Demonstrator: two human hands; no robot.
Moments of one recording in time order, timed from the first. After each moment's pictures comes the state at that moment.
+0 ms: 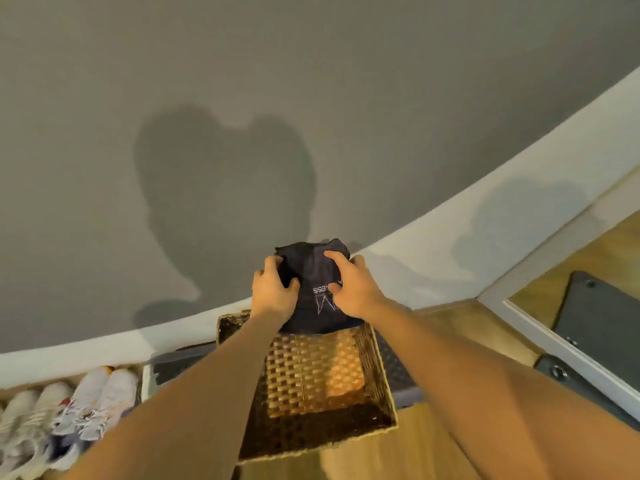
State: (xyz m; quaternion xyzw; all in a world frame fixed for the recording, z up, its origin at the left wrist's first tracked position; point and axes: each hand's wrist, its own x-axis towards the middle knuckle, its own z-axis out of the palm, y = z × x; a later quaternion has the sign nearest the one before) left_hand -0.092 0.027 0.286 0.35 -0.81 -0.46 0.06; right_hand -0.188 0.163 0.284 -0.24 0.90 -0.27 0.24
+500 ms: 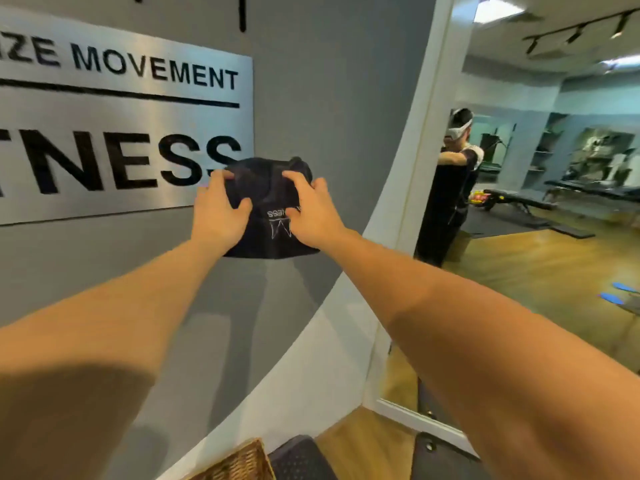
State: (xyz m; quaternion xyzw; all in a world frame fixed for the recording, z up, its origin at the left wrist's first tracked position) left_hand -0.090 0.161 0.842 0.03 -0.84 -0.40 0.37; right_hand -0.128 0.330 0.850 -0.25 0.89 -0.34 -0.17
